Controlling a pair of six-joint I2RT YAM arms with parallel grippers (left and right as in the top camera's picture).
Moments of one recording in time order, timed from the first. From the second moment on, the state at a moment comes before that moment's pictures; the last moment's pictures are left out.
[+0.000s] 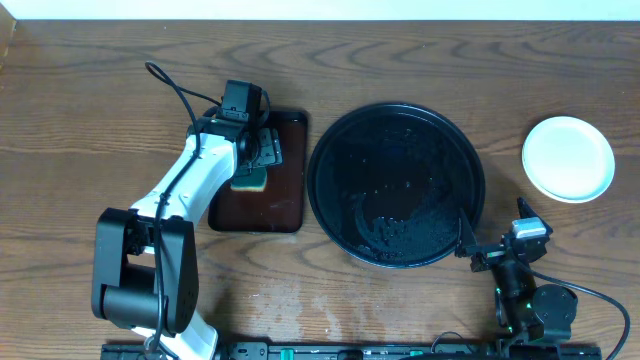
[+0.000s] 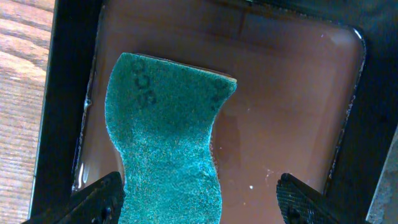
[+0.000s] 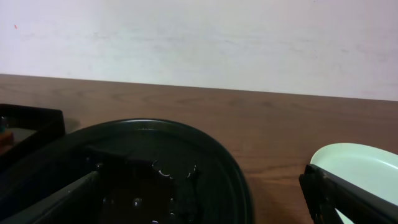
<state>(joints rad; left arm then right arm) -0.19 1.78 1.18 -0.62 -0.04 -0.37 -0.03 0.01 0.01 -0.05 -0.21 -0.02</state>
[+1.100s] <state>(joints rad) -0.15 1.06 1.14 -0.57 -0.17 -0.37 -0.03 0.01 0.01 -0.05 -0.21 -0.02</state>
